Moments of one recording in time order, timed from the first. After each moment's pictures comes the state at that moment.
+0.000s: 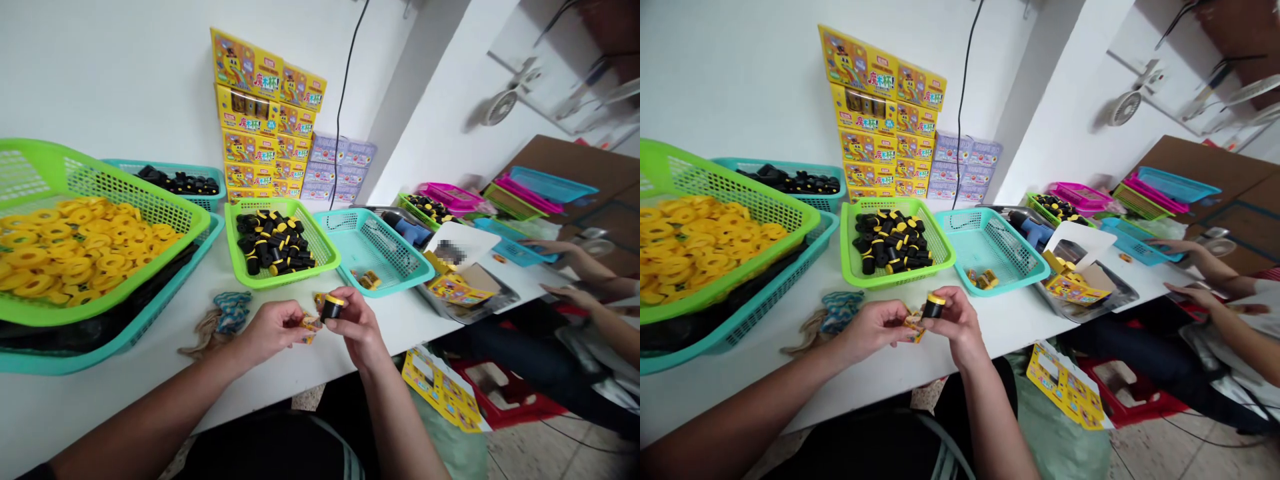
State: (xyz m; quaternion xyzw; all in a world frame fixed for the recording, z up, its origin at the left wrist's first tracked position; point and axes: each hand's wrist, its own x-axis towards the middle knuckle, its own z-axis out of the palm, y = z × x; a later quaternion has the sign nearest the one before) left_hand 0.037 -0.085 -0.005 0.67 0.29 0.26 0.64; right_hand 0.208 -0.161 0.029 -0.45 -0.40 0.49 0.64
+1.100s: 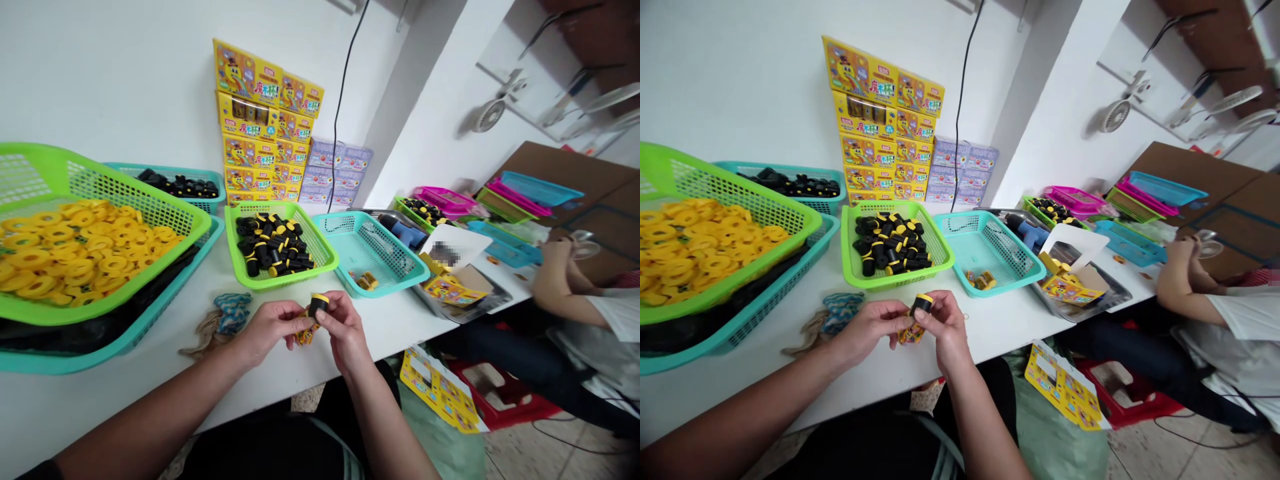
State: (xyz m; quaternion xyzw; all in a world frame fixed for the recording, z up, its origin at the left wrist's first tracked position) left_hand 0.036 -0.088 0.010 0.57 0.26 0.27 0.73; right_hand 0.183 -0.156 0.017 -0.45 -0.38 0.45 0.67
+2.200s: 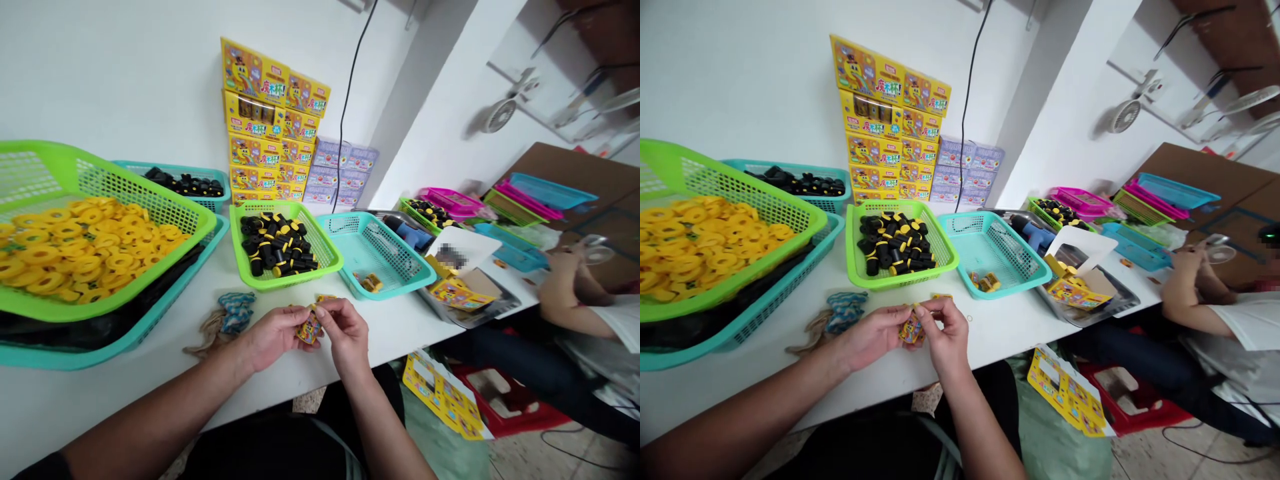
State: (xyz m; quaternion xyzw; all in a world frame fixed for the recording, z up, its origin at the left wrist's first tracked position) left_hand 0.040 -0.090 0.000 0.35 0.16 0.24 0.89; right_hand 0.178 -0.154 0.006 -0.51 -0.47 0.29 0.66
